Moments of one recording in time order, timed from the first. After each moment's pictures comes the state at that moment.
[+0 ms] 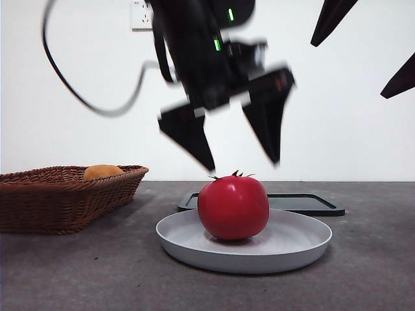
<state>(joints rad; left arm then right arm) -0.81 1.87 1.56 -0.78 0.10 -0.04 0.45 0.95 0.89 -0.75 -0.31 0.34</state>
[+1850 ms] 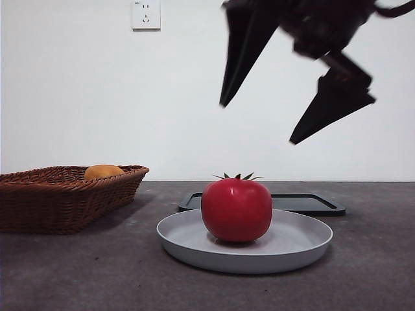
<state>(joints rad) -0.89 0.51 0.95 -1.09 -0.05 -0.30 0.64 1.41 1.11 -0.72 -0.27 0.31</state>
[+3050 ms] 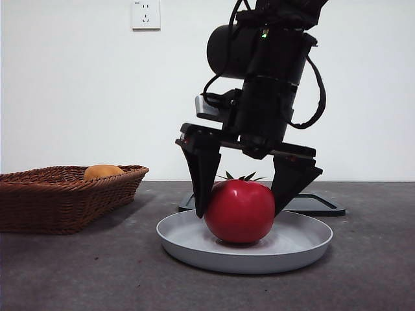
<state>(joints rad) -0.89 0.51 0.95 -1.13 -0.05 -0.30 0.68 1.84 1.29 -0.69 -0.11 0.29</state>
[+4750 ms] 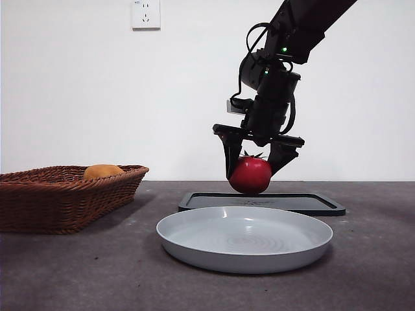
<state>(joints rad) -0.89 0.51 0.95 -1.11 -0.05 -0.28 0.39 2.27 1.99 -0.77 -0.11 0.17</state>
